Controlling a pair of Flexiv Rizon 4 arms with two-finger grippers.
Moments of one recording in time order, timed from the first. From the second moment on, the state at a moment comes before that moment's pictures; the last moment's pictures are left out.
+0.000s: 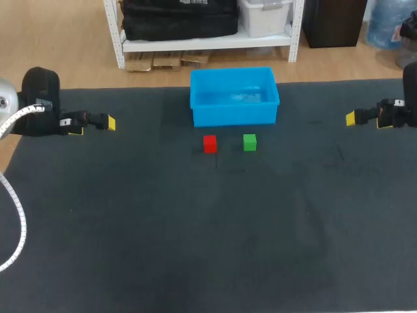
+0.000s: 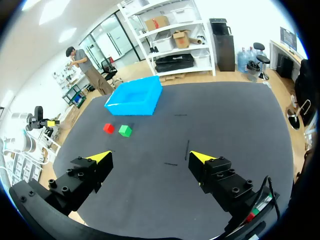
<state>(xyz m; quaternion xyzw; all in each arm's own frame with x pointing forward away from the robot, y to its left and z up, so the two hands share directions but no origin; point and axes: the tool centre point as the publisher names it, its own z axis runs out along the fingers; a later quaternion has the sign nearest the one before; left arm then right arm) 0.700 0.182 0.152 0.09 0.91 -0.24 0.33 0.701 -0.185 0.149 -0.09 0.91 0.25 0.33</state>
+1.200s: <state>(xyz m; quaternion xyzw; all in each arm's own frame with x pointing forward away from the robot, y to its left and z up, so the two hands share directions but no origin) 0.702 0.173 0.155 0.09 0.91 -0.24 0.32 0.701 -0.185 0.149 -0.09 0.91 0.25 0.33</state>
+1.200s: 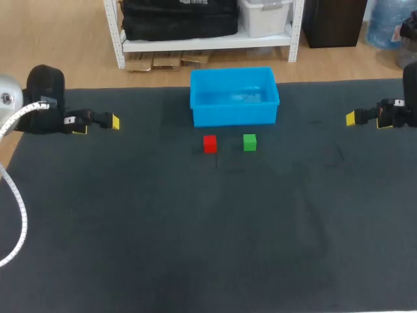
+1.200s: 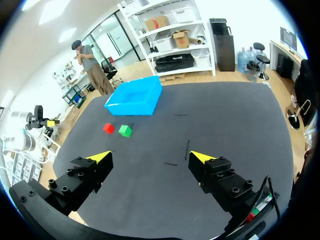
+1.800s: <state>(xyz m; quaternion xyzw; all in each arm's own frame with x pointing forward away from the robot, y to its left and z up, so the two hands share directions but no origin) 0.727 0.136 0.165 0.10 0.93 -0.22 0.28 0.701 -0.185 0.149 -0.09 0.91 0.25 0.33</state>
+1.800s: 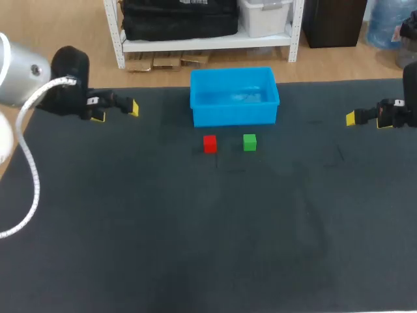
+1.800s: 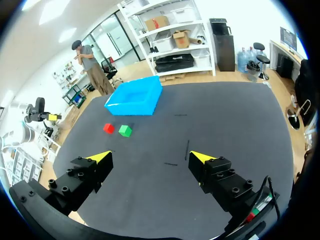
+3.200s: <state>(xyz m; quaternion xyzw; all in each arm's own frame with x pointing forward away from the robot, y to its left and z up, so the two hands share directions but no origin) 0.787 0.057 0.168 0.08 0.98 -0.08 0.19 0.701 -0.185 0.149 -0.09 0.91 0.25 0.33</state>
